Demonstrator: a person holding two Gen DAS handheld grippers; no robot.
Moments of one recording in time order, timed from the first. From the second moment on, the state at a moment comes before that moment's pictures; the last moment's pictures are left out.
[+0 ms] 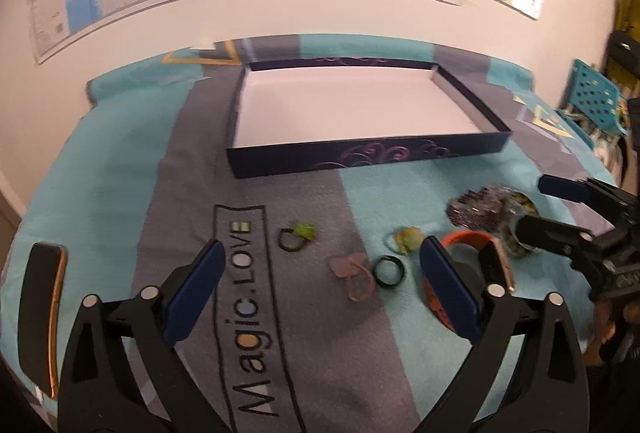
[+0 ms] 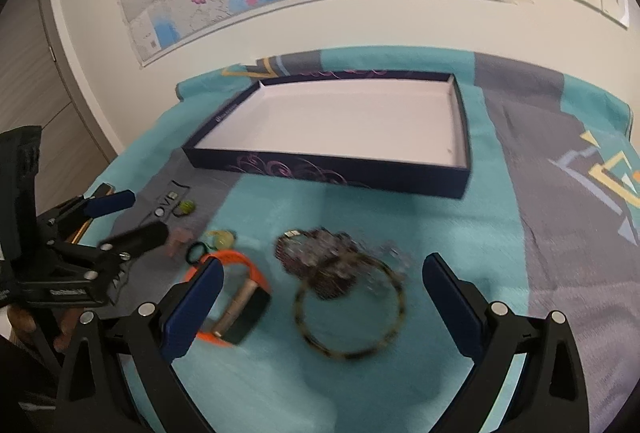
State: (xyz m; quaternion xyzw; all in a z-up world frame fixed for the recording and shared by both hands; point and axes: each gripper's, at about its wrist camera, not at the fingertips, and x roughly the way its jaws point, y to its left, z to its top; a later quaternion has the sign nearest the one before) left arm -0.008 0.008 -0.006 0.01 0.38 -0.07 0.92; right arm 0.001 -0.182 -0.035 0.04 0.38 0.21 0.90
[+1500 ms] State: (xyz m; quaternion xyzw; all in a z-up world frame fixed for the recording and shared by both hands) left arm 0.001 -0.039 -0.034 0.05 0.47 -0.24 0.85; right arm 0.008 -0.228 -0.033 0.10 0.40 0.23 0.89
